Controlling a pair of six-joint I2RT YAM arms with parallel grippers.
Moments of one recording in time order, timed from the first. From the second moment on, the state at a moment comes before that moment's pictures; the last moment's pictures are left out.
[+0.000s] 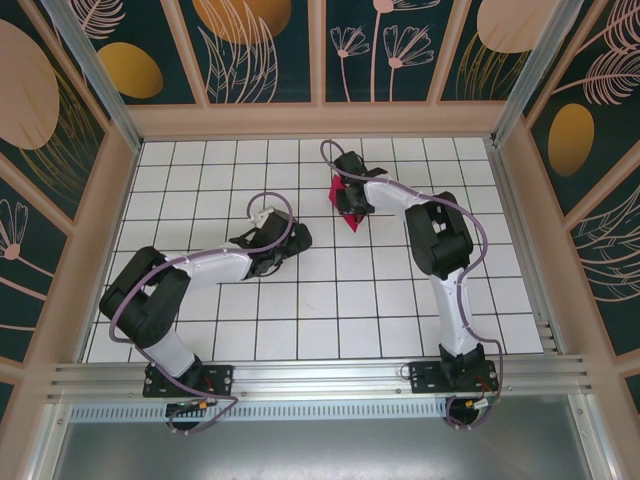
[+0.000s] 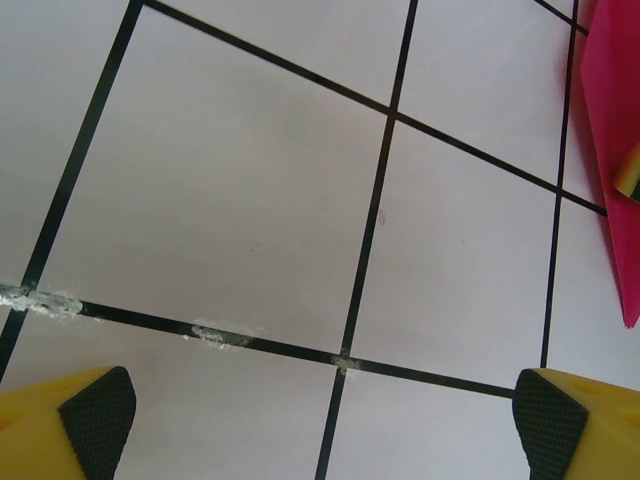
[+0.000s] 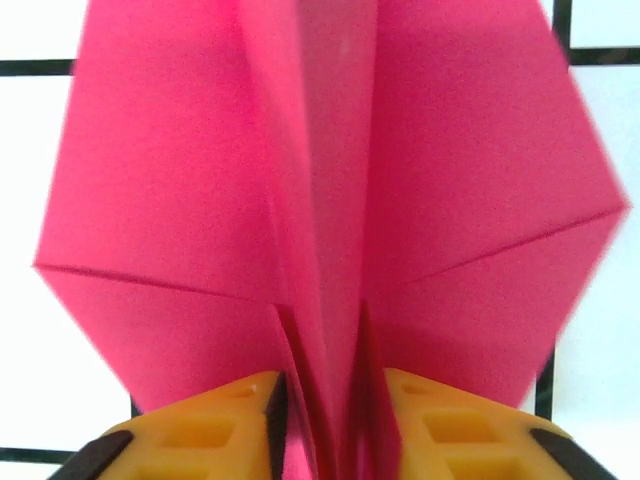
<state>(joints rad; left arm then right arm) -0.67 1.65 0.85 -0.09 -0.23 -0.97 0.51 2.23 1.68 -0.60 0.11 0.42</state>
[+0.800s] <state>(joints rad) -0.36 1.25 0.75 0.06 -0.66 -0.56 0.19 1.42 1.05 -0.17 0.33 0.41</state>
